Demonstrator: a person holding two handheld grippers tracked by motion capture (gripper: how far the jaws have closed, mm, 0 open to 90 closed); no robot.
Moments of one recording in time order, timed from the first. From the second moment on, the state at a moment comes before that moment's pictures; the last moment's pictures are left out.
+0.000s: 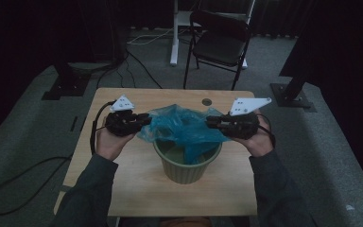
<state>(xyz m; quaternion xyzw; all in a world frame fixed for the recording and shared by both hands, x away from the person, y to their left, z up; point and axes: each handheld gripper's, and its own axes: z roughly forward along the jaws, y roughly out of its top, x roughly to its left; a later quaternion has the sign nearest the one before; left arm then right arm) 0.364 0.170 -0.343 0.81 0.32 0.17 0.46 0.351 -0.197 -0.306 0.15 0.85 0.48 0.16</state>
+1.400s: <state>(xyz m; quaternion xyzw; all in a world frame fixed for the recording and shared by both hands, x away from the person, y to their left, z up) 0.337 0.208 -0.358 0.81 0.28 0.19 0.48 0.416 -0.255 -0.360 0.39 0.79 0.46 0.13</state>
